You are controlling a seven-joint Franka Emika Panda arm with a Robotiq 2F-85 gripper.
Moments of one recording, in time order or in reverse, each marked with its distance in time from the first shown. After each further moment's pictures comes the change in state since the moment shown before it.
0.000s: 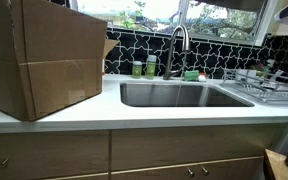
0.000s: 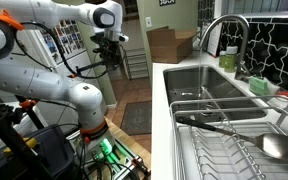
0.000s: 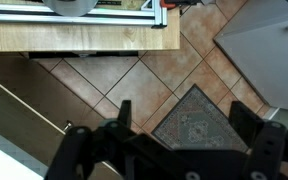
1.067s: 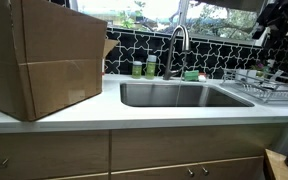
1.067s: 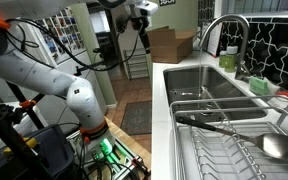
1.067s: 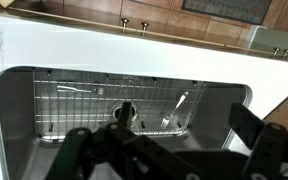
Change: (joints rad) arm -0.400 0.070 -0.196 0.195 -0.141 0.259 0.062
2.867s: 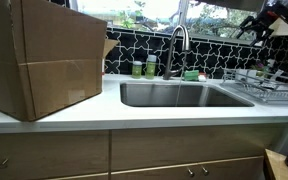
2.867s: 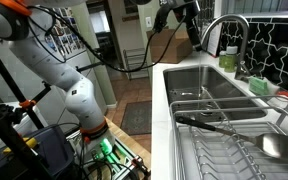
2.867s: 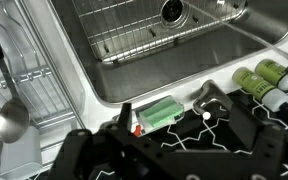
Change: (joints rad) arm -0.107 0.355 -0.256 0.246 -0.028 0.348 0.002
